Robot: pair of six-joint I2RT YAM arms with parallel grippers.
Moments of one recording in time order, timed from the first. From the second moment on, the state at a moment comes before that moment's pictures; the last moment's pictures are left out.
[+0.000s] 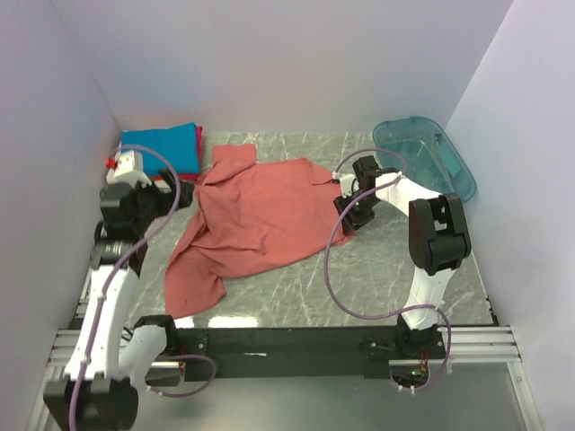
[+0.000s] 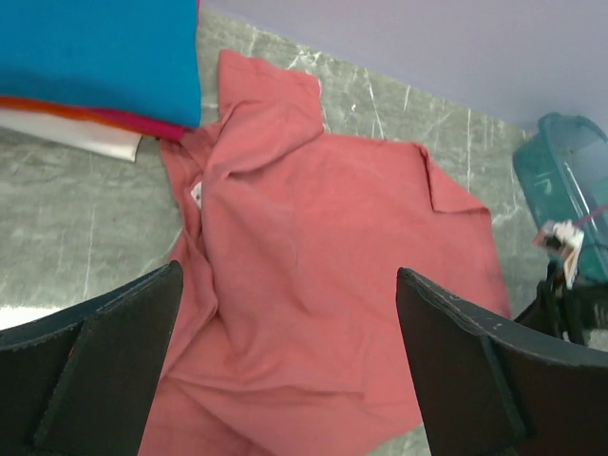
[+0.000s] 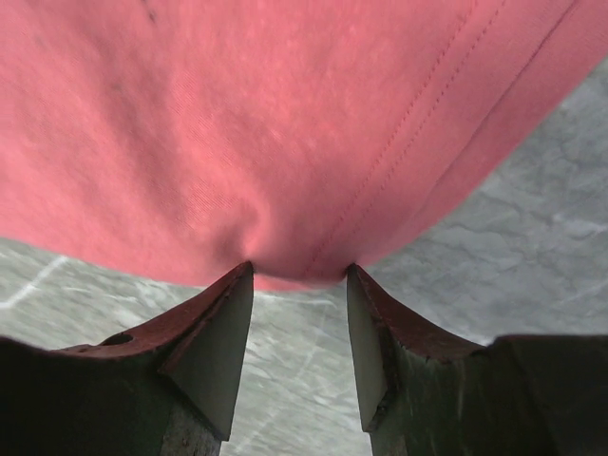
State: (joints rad) left arm 0.05 0.90 0.85 -0.23 0.21 -0.42; right arm 0.22 1.89 1.28 -0.74 -0.26 -0.29
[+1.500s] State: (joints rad) left arm 0.03 0.66 0.63 -0.25 0.14 -0.36; right arm 0.19 1.97 1.57 -0.85 -0.41 -0.30
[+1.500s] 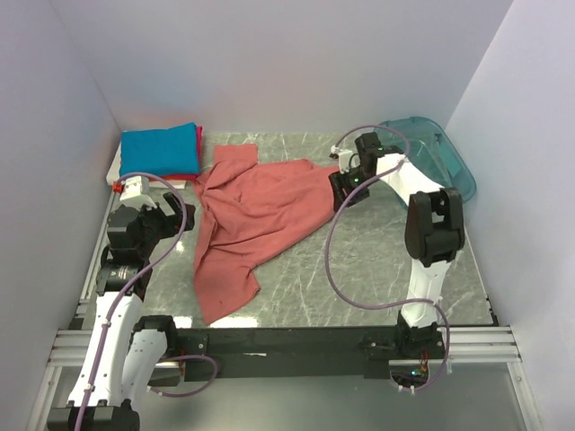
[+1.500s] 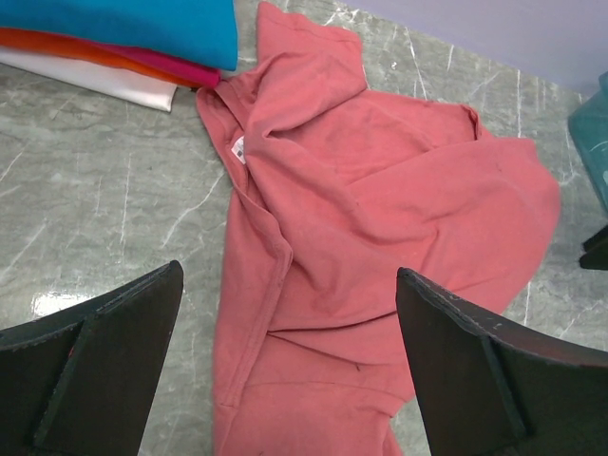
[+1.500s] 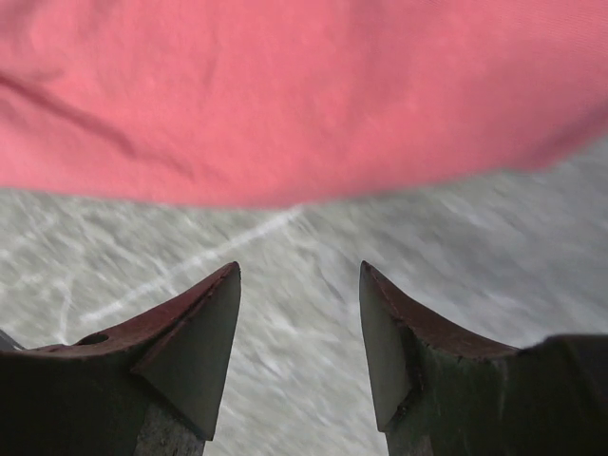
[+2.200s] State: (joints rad) left arm 0.03 0.67 0.63 -0.25 0.15 -0.35; right arm 0.21 2.12 1.57 -0.68 -0.38 -0.04
